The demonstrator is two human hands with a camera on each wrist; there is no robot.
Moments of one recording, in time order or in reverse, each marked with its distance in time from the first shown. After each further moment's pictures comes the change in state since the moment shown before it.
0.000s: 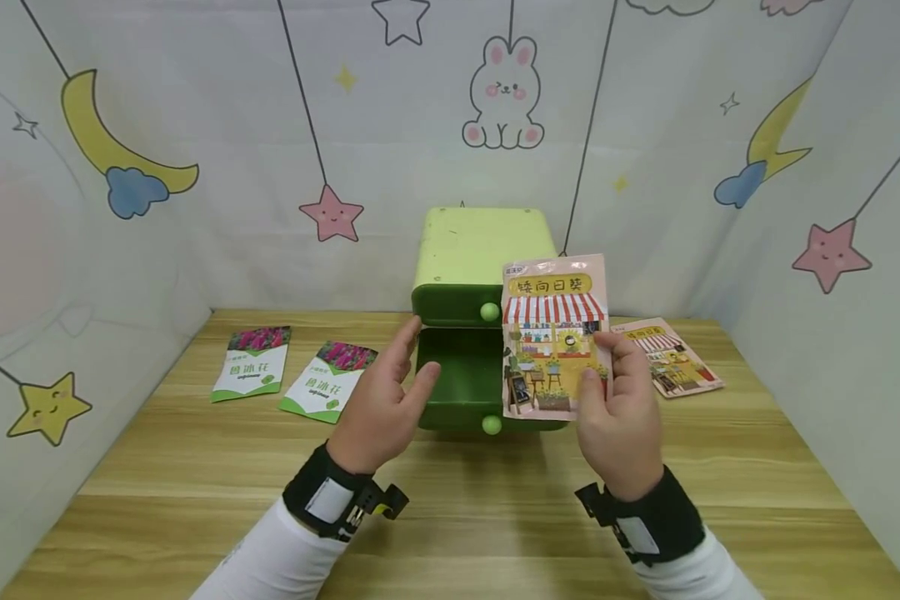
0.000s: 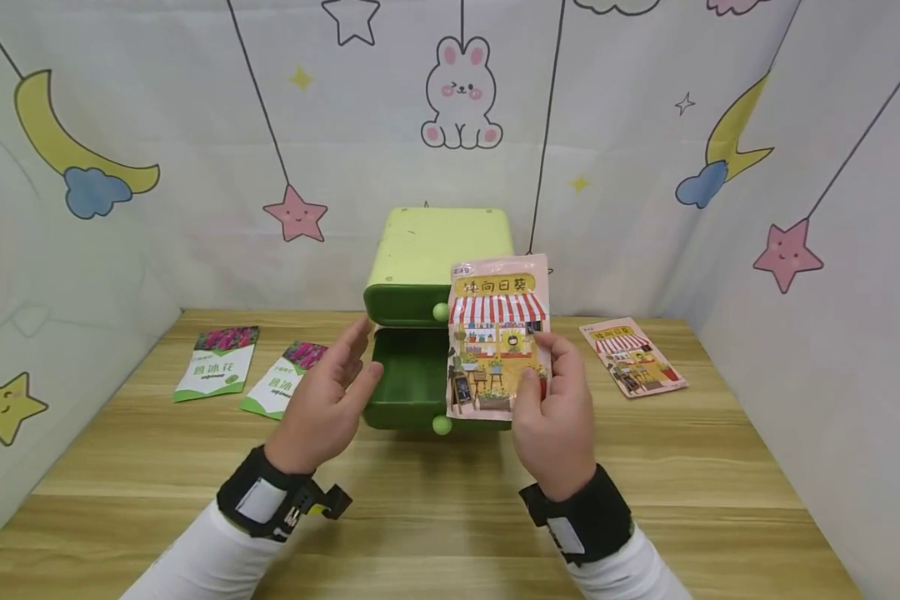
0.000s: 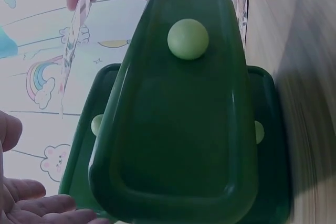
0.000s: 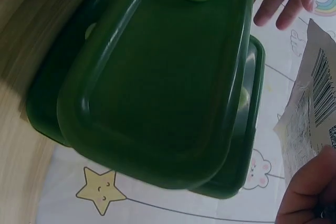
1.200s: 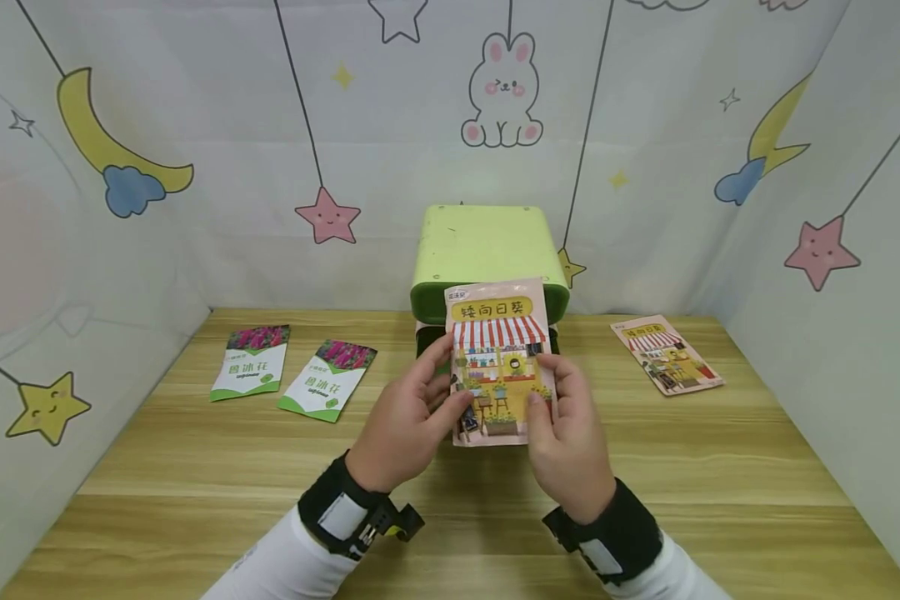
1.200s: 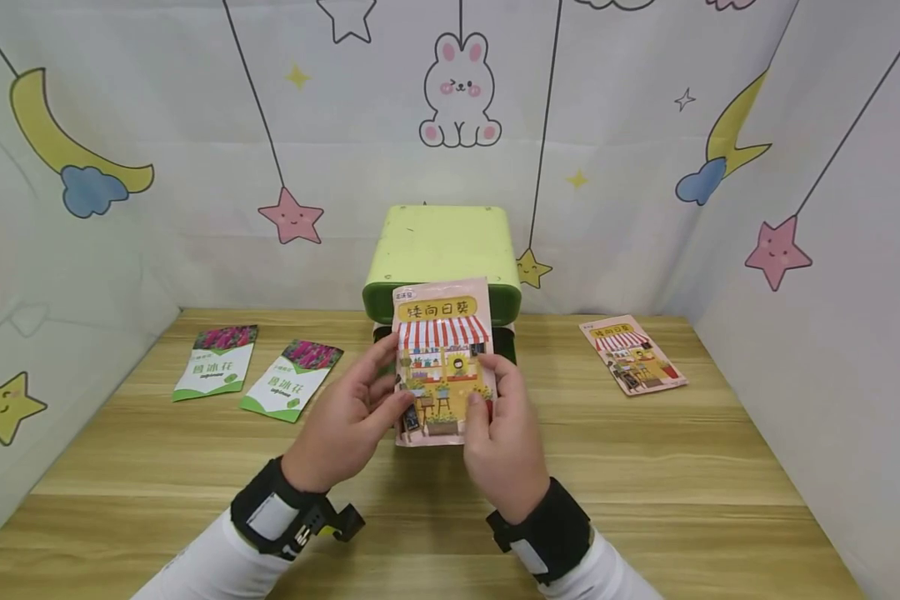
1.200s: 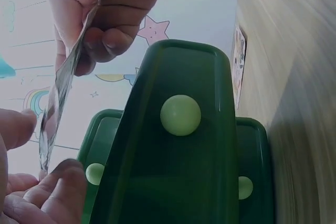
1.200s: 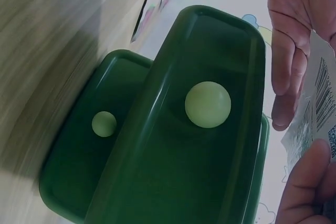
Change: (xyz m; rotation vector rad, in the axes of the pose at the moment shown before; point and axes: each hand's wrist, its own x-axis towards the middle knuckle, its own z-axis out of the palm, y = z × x) left_hand -0.009 0.050 0.014 -0.257 -0.098 -0.035; right_hand -0.023 -0.004 0.037 0.195 -0.184 0.076
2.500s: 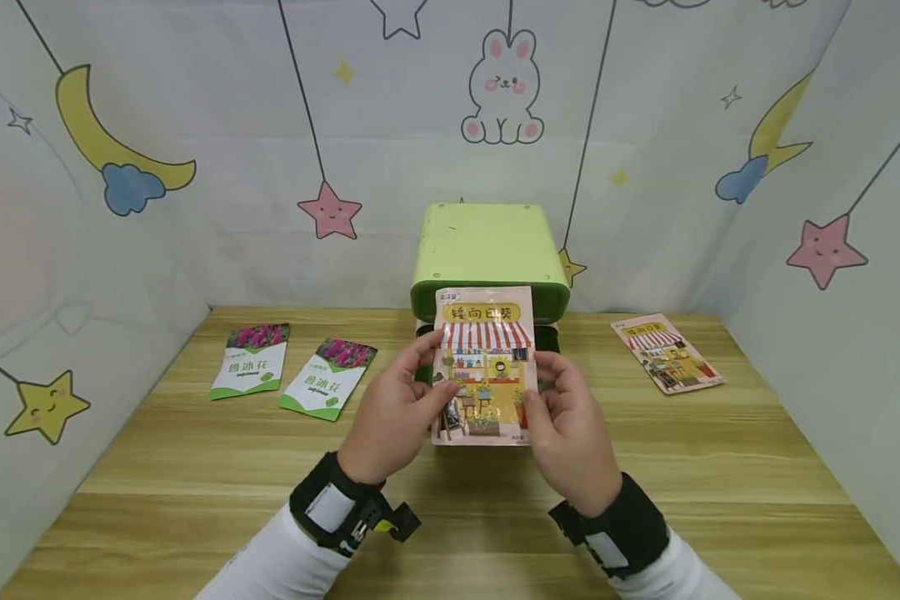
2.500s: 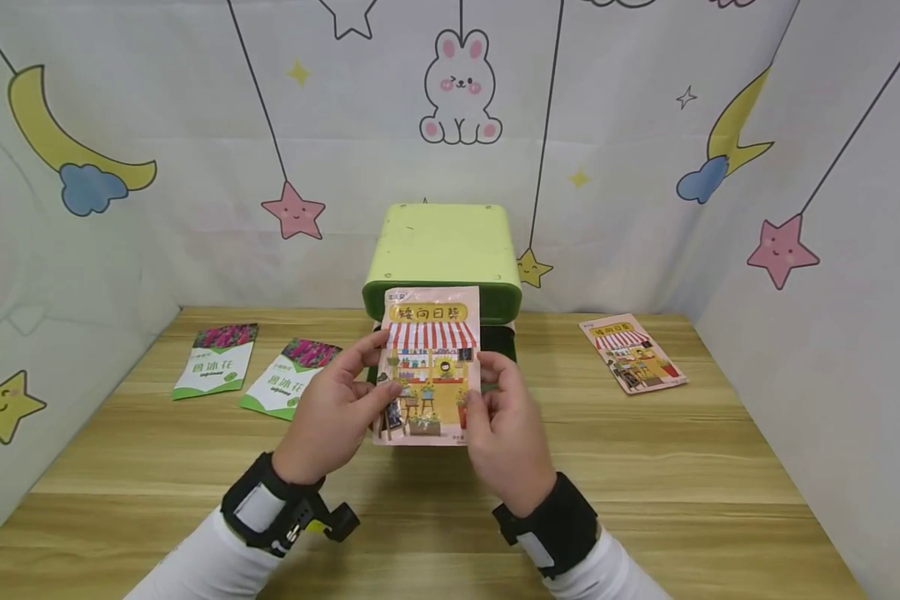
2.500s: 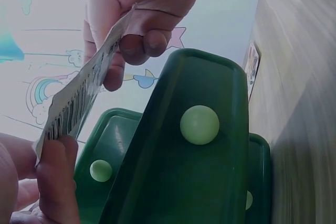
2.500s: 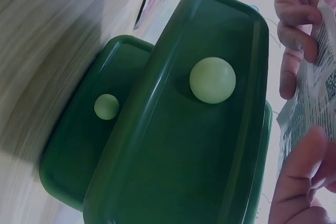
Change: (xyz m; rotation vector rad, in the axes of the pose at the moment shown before) left_hand 0.003 -0.009 -0.006 0.041 0.139 -0.199; right_hand 0.006 -0.028 0.001 -0.181 -0.017 0.110
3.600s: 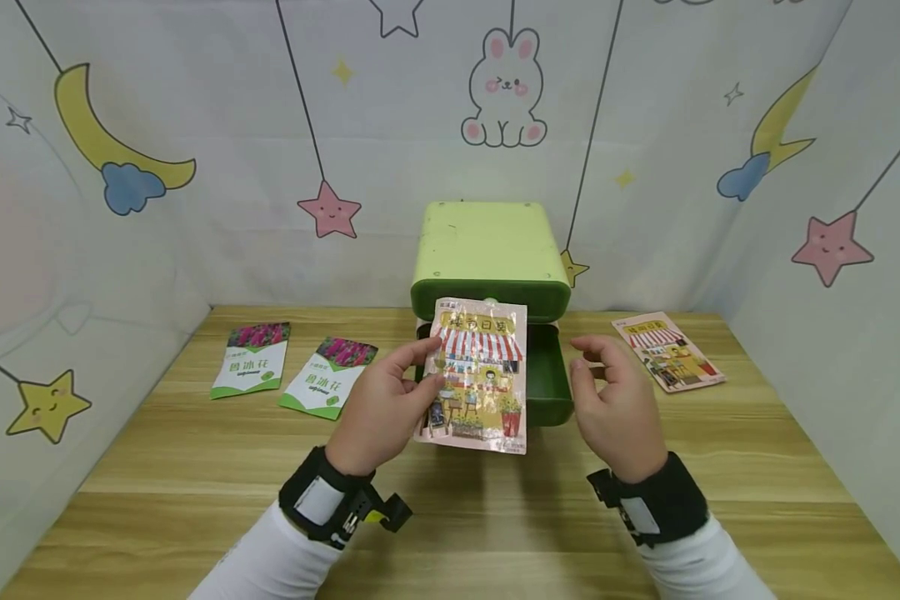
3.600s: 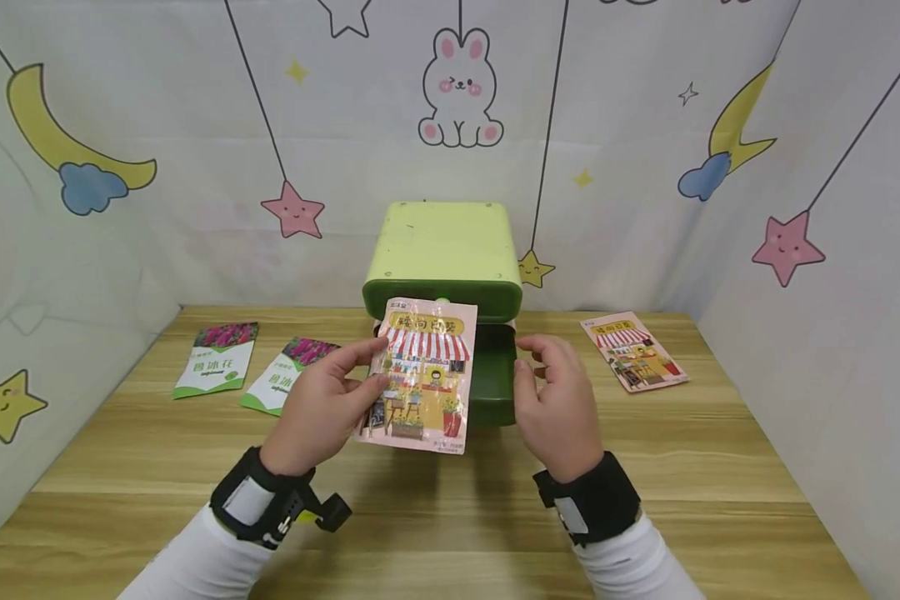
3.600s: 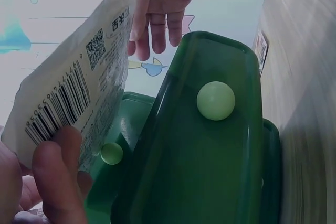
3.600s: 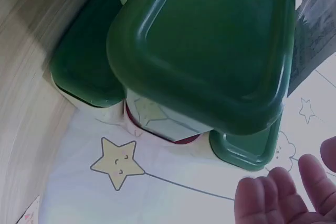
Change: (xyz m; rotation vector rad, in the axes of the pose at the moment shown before) left_hand 0.007 -0.026 -0.015 0.110 0.012 0.002; right_hand 0.026 0.048 -0.047 -0.392 0.184 -0.191
